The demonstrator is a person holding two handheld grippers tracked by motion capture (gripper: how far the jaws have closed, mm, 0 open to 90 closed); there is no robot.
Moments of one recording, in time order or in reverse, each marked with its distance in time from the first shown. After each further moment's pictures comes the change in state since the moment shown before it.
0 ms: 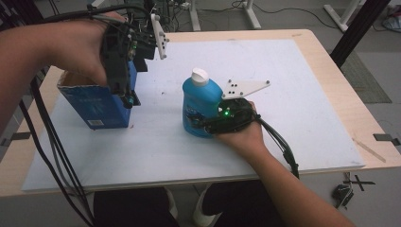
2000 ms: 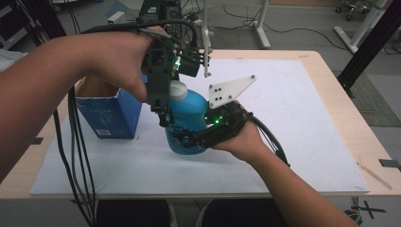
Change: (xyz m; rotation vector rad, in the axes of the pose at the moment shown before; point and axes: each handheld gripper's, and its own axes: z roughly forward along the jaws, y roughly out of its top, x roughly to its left) left arm -0.027 0.064 -0.022 0.016 -0.016 -0.012; right arm 0.018 0.068 0.011 0.055 0.364 -0.188
